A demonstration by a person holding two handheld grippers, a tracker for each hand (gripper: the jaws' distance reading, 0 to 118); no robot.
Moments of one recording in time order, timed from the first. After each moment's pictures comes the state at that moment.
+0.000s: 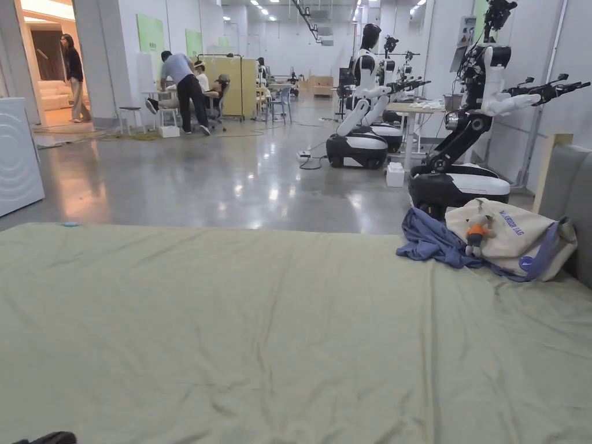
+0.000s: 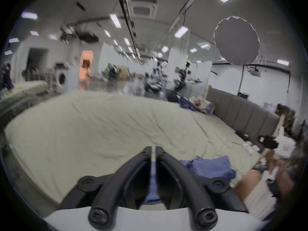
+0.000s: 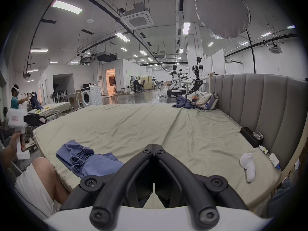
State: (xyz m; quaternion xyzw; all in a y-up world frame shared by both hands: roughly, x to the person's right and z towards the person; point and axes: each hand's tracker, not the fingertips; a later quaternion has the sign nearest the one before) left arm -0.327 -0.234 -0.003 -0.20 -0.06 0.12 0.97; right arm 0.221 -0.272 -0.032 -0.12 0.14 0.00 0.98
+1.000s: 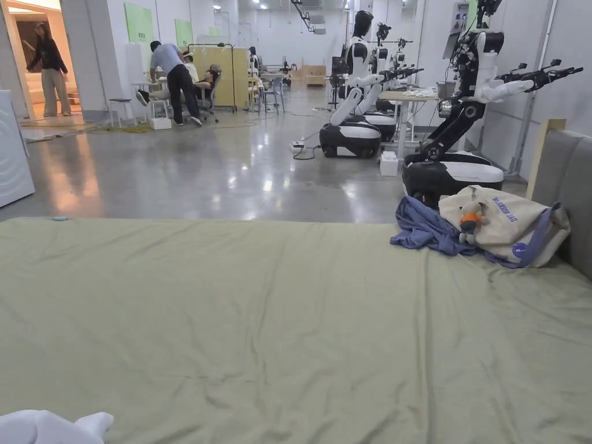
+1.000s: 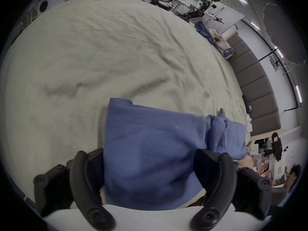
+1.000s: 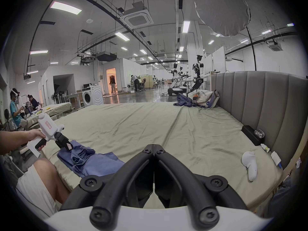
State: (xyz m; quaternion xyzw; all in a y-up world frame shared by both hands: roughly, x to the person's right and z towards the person) left arm -0.318 -0.328 -0.145 -0.56 -0.09 0.19 0.80; right arm 0.223 -0.273 -0.035 -0.13 0.15 -0.01 0.98
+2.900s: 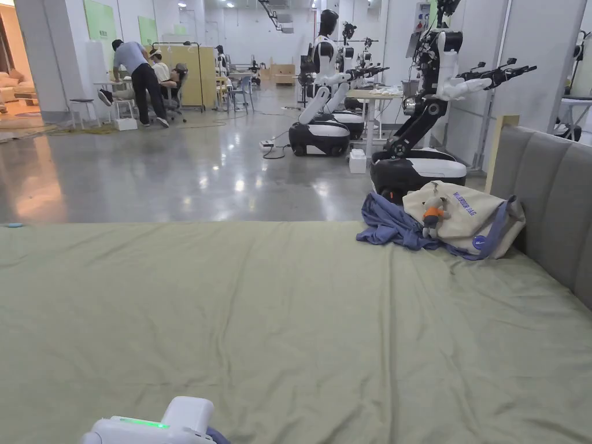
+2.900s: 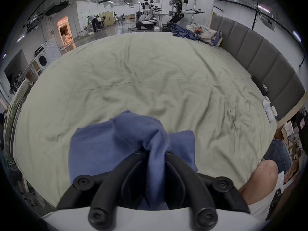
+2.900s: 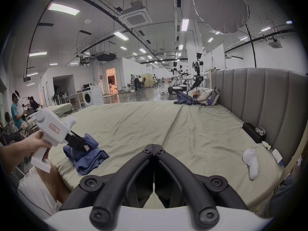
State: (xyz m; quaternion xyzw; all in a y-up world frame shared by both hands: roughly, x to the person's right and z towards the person) left arm -0.167 -0.314 -0.170 -0.47 -0.04 0.00 0.88; right arm 0.226 -0.273 -0.040 -0.14 0.15 -0.02 0.98
